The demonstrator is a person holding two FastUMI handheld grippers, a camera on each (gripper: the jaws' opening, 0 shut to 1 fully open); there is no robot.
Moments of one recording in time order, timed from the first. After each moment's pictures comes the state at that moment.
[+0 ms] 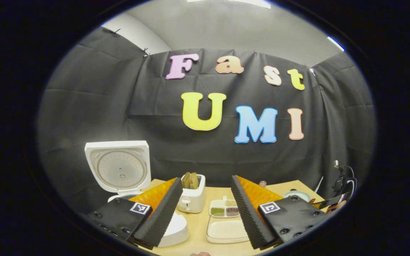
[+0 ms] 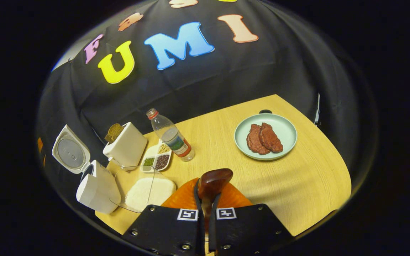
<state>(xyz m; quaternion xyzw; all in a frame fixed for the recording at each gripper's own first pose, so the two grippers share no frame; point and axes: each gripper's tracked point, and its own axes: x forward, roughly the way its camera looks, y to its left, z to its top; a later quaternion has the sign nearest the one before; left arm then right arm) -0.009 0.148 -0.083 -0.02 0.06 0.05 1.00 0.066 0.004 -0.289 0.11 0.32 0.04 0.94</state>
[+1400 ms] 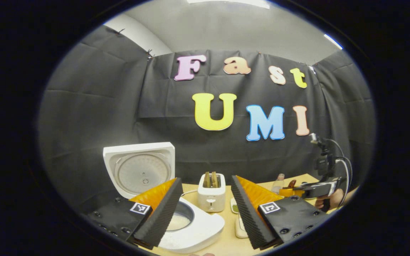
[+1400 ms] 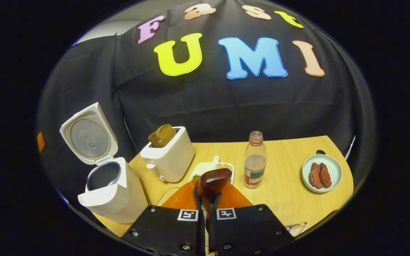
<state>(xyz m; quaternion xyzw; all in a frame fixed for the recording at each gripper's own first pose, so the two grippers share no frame) -0.034 0.254 -0.104 0.00 0.06 0.05 1.00 0.132 0.220 -0.274 0.01 0.26 0.14 0.96</state>
